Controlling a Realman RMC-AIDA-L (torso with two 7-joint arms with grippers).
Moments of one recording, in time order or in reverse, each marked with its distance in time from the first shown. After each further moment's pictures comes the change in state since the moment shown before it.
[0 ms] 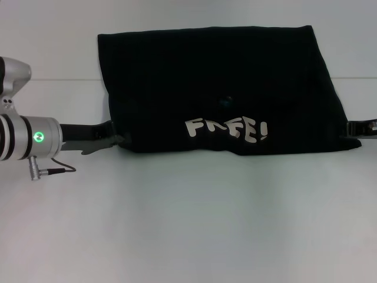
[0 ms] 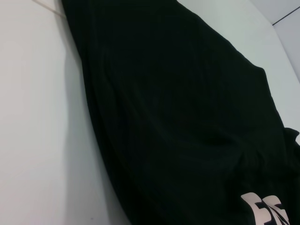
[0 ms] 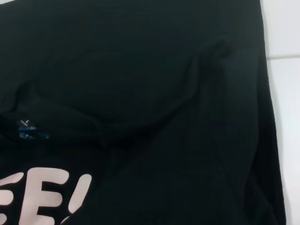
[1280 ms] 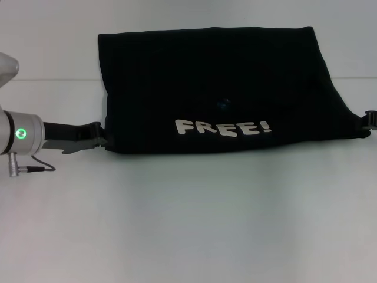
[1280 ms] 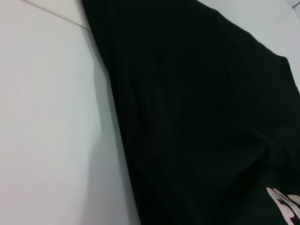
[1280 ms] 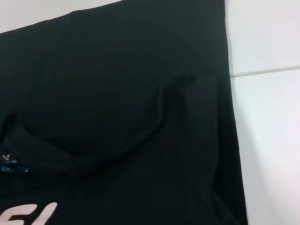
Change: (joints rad) left arm 0.003 0.030 0.008 0.056 0.097 0.043 -0.032; right arm -0.037 -0.026 0.060 -0.090 0.000 -0.096 0.030
